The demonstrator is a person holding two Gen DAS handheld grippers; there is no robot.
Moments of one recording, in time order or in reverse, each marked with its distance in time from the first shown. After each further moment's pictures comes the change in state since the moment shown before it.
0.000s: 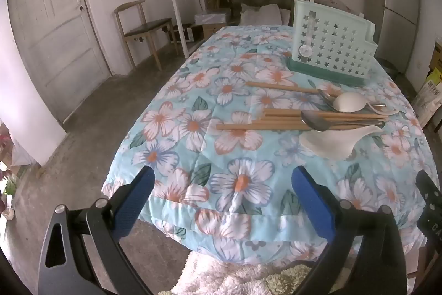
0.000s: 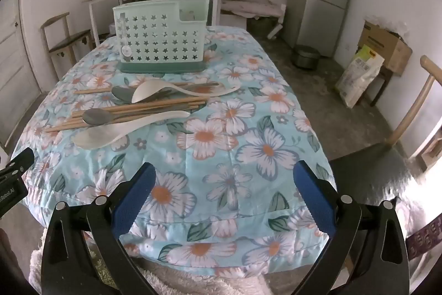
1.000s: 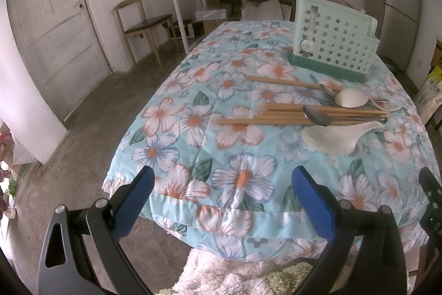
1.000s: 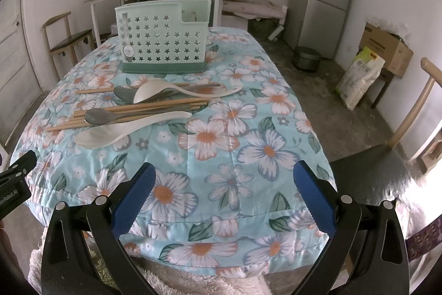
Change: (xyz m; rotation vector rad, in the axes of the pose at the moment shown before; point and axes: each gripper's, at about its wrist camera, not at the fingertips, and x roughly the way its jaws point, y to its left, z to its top) left arm 0.002 0.001 -0.003 0.002 0.018 0.002; right arm -0.002 0.001 0.000 -0.002 -0.002 0.000
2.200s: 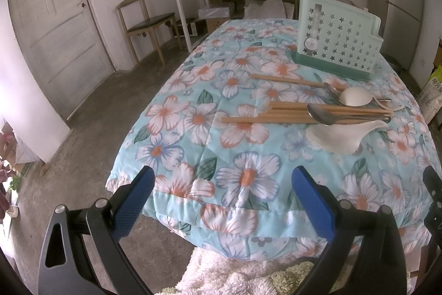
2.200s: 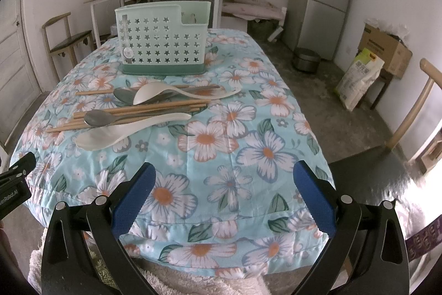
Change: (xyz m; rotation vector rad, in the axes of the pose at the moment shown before) left arm 0.004 0.004 0.000 0.005 0.006 0.002; right arm -0.001 0.001 0.002 -0.001 -0.004 0.000
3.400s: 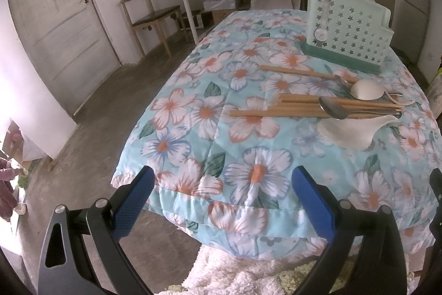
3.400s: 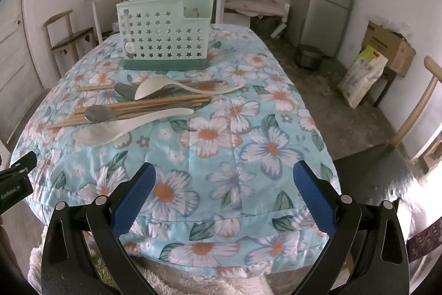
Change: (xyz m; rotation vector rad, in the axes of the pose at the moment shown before) left arm -0.002 0.042 -0.028 0.019 0.042 0.042; right arm 0.006 0.001 -0.003 -0.009 0.013 0.009
